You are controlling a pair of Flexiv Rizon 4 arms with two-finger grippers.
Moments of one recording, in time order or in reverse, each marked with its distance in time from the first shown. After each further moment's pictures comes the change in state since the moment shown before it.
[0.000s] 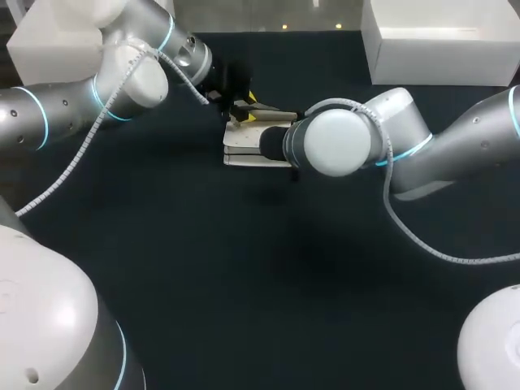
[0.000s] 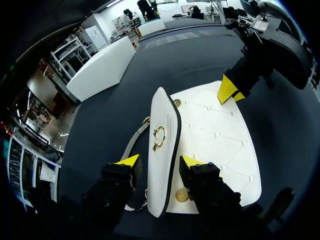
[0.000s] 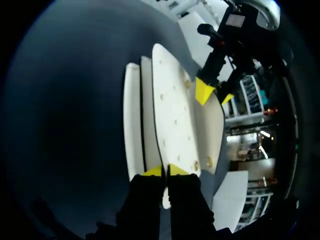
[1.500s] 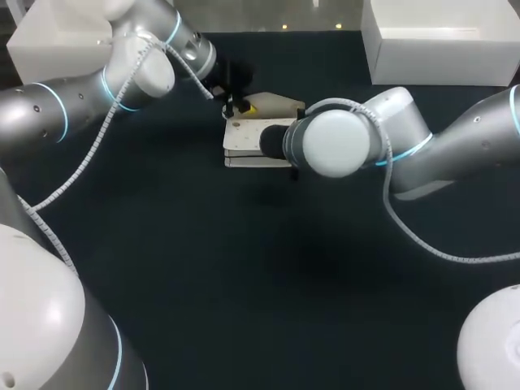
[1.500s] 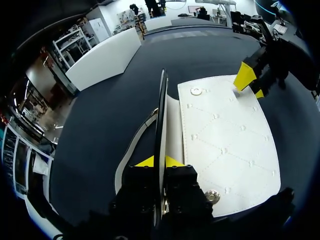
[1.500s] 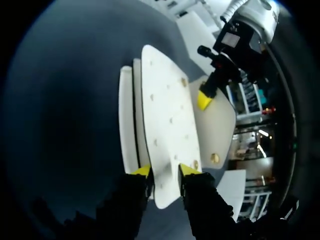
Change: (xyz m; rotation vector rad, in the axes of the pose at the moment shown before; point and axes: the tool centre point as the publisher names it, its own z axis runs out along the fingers) left arm -0.022 0.013 0.021 -0.010 0.037 -0.066; right arm -0.006 0.000 -0.004 0.008 -0.020 0.004
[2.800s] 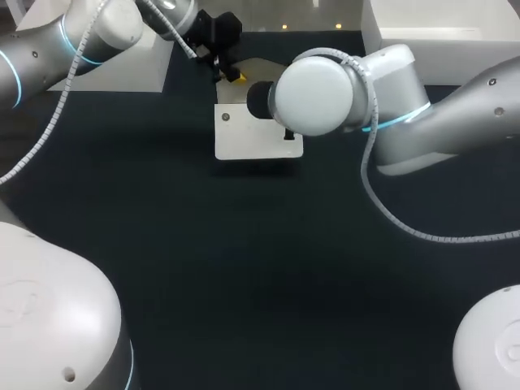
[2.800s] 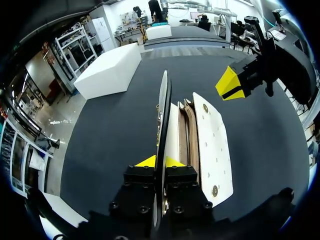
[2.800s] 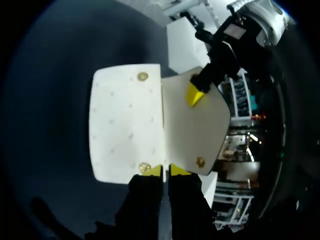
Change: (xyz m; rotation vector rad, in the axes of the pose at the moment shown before) left arm 0.013 -0.053 -0.112 0.013 0.056 -0.059; right arm -0.088 0.034 -0.081 0.059 -0.073 -0.090
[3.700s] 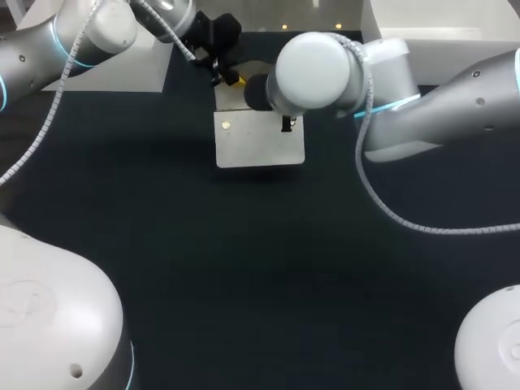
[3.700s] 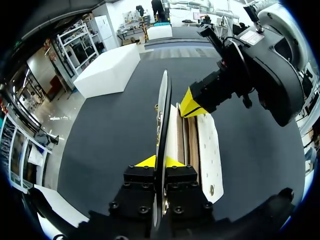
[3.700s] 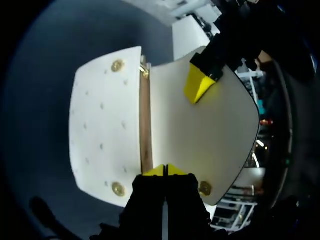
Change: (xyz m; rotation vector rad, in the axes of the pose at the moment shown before) left arm 0.024 -0.007 -0.012 -0.005 0.001 -0.035; right arm -0.004 0.009 0.036 -0.024 0.072 -0.037
